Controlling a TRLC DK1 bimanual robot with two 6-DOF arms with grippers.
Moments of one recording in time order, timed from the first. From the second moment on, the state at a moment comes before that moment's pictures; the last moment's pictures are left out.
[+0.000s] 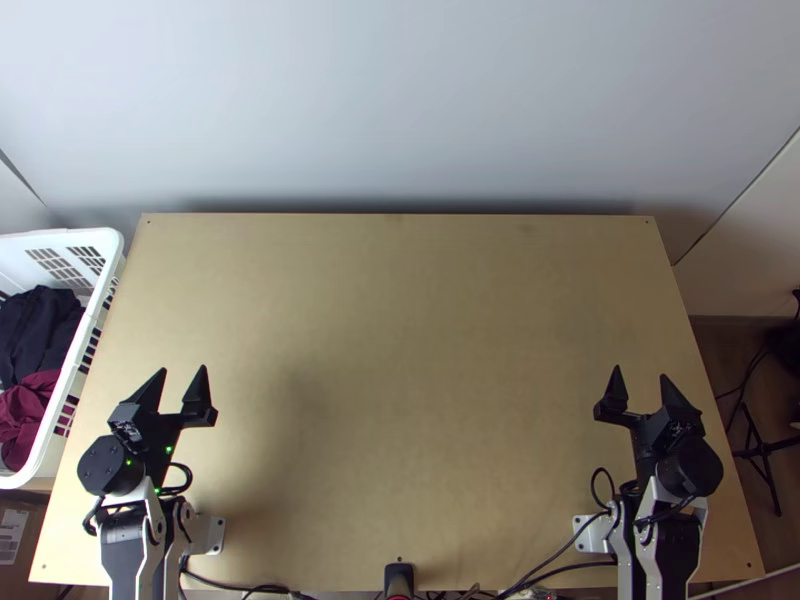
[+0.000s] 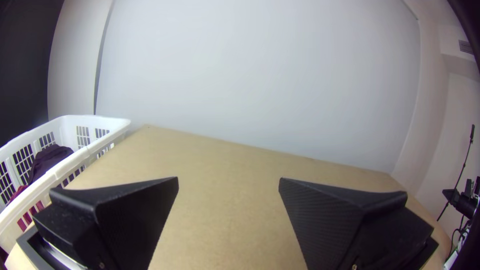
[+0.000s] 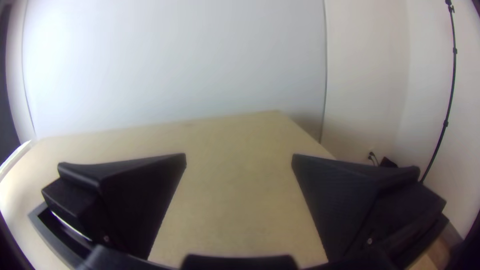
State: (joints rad) left arm 0.23 0.00 0.07 -0.17 0.23 -0.18; right arm -0.19 0.00 0.09 -0.23 -0.03 0.07
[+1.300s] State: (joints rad) left arm 0.21 0.00 0.07 -0.18 0.20 -0.25; right arm -0.17 0.00 0.09 -0.23 -0.03 0.08
